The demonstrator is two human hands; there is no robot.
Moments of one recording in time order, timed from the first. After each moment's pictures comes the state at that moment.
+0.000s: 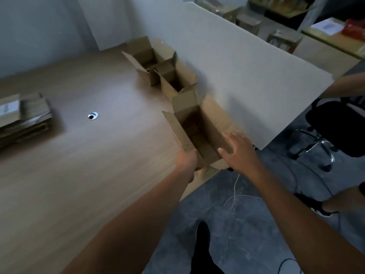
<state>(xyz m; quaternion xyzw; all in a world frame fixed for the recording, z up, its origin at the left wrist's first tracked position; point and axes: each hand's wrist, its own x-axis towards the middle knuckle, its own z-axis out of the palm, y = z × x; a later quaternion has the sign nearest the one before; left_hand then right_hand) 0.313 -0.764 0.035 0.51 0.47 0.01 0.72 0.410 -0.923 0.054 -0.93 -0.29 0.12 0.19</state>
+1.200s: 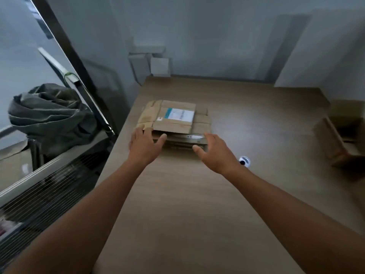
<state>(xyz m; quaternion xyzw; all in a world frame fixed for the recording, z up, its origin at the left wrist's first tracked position) -0.003 -0.167 0.049 0.71 0.66 0.12 0.20 0.218 -0.264 0.065 -0.74 -0.60 0.25 0.19</state>
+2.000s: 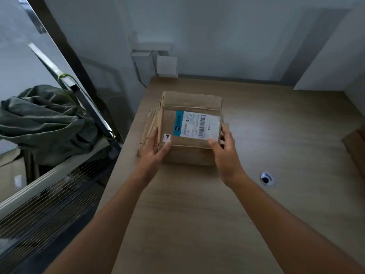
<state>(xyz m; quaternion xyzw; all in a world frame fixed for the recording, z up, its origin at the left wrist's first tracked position) -0.032 -0.109 0.015 0.58 0.51 0.32 0.56 0.183 -0.171 0.025 -0.63 -0.37 0.41 0.55</state>
